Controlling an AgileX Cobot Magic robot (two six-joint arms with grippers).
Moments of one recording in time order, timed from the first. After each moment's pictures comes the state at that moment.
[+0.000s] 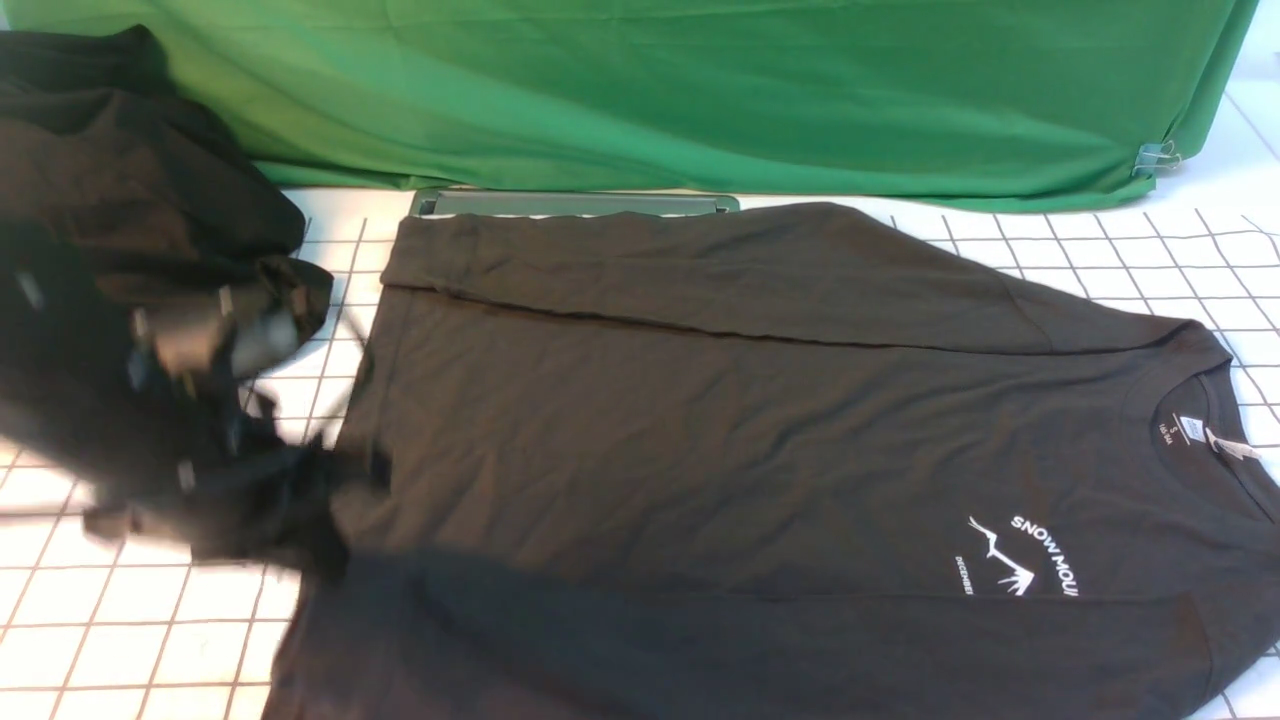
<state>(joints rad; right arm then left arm) 0.03 0.85 -0.82 0.04 0.93 -0.08 -0.16 1.41 -0.98 -0.28 0.91 -0.08</state>
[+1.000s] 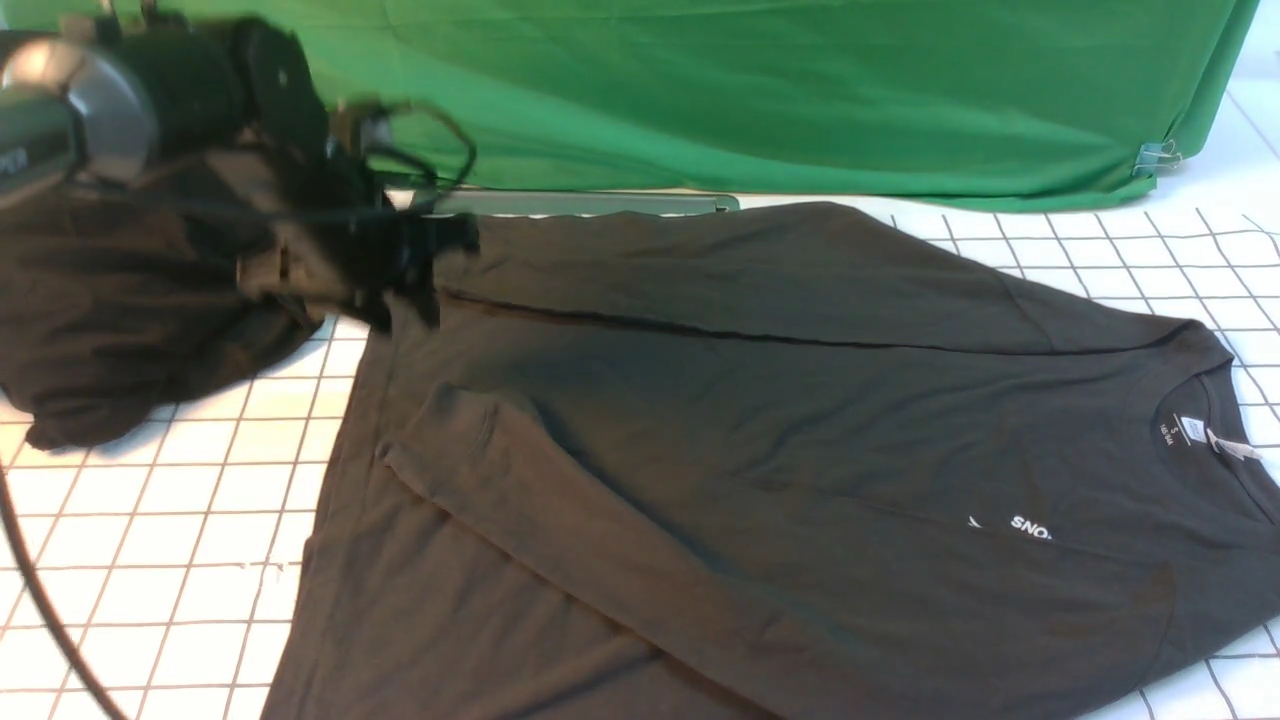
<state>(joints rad) 0.03 0.85 -0.82 0.04 0.93 -0.07 -0.16 2.02 -1.70 -0.08 0.86 -0.26</state>
